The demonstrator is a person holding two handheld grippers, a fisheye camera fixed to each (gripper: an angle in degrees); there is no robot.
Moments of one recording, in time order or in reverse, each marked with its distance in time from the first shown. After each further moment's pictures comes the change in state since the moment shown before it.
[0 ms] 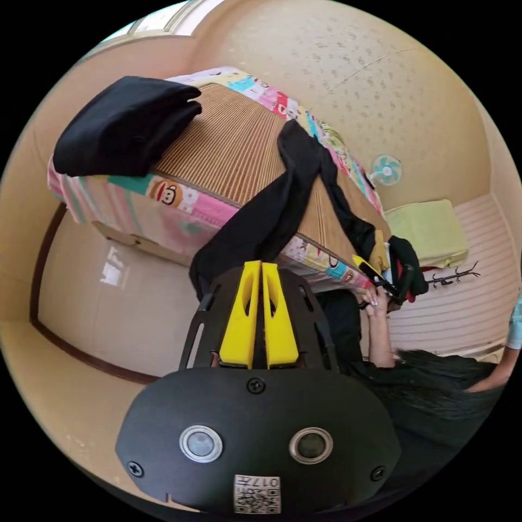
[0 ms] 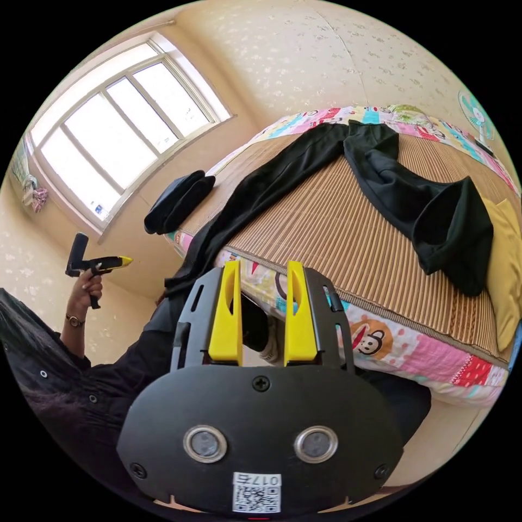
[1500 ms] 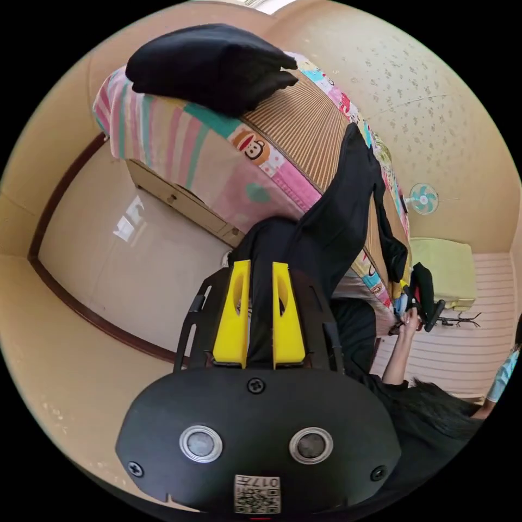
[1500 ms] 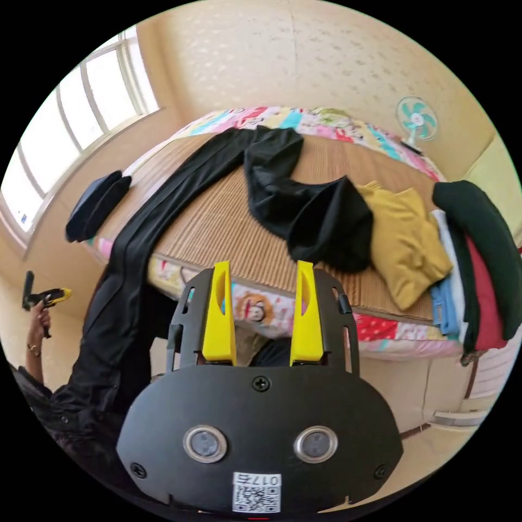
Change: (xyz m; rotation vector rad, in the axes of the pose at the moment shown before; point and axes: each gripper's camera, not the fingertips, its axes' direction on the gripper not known) left arm -0.181 -0.116 0.072 -0.016 -0.070 -0.212; right arm -0.004 -0.213 -0.216 0.010 0.546 0.100
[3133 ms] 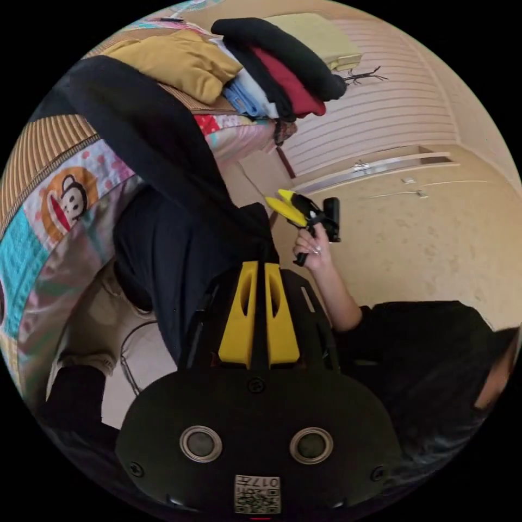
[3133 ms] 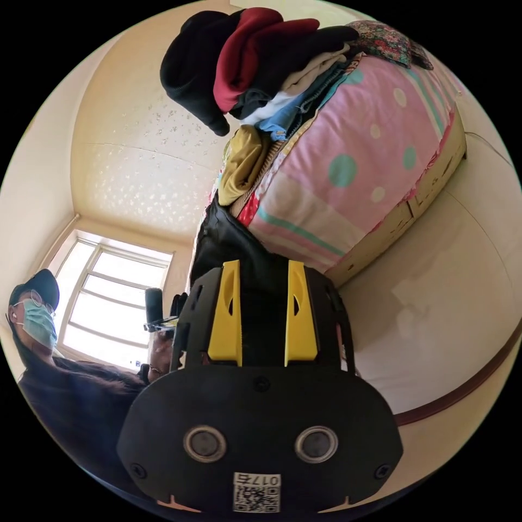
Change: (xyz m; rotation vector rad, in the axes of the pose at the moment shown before) left arm 0.311 0.234 0.500 -0.598 0.210 1.357; right arm 0.088 0.258 -0.228 0.105 0.079 0.999
